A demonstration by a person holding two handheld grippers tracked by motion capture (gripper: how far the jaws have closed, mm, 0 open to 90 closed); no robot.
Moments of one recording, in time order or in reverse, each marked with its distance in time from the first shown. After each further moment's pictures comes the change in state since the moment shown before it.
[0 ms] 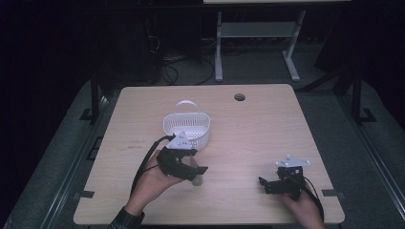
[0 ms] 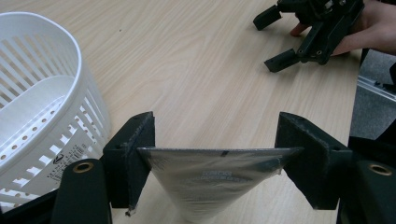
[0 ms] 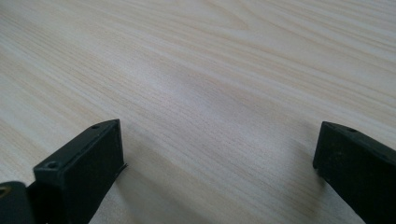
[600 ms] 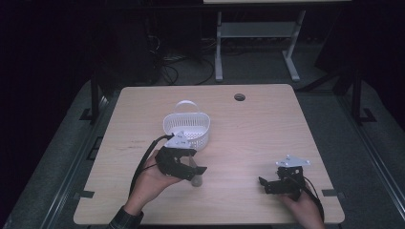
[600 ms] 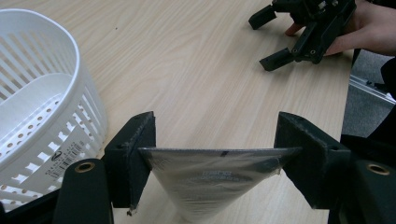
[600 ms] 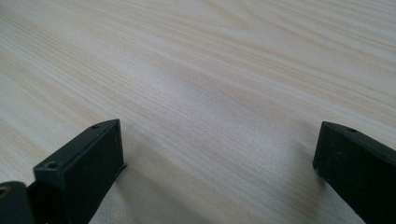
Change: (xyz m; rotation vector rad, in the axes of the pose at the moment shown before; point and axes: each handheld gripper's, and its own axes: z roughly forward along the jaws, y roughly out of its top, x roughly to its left) left arm 0.003 0.000 -0.005 0.006 -0.017 -0.003; right arm 0.000 0.000 0.000 -0.001 -0.001 -0.001
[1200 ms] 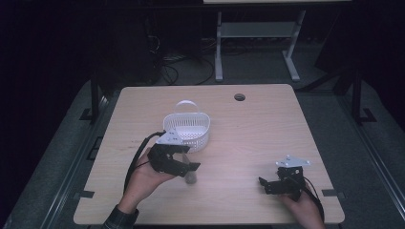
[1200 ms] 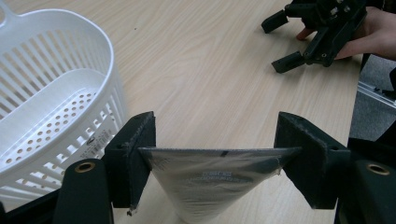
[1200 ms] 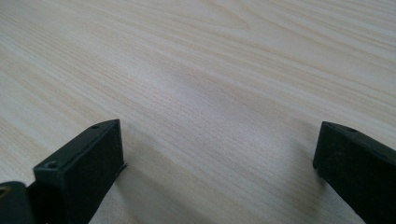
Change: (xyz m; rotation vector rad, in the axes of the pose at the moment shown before) left arm 0.011 -0.004 -0.016 -0.014 0.029 -0.028; right arm 0.000 0.000 0.000 0.000 0.000 0.001
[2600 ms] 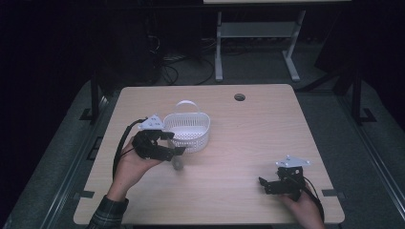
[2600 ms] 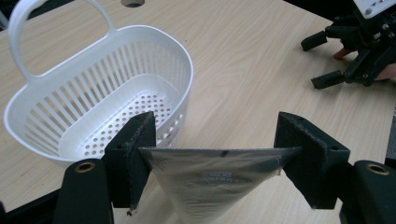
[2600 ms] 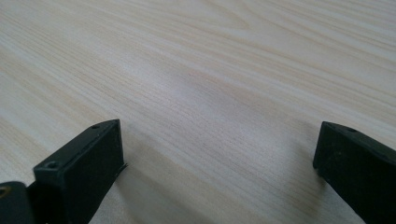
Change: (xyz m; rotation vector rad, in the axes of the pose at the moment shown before) left arm 0.038 0.004 -0.029 -0.044 0.092 -0.051; right arm 0.000 0.000 0.000 -0.003 -0.002 -0.001
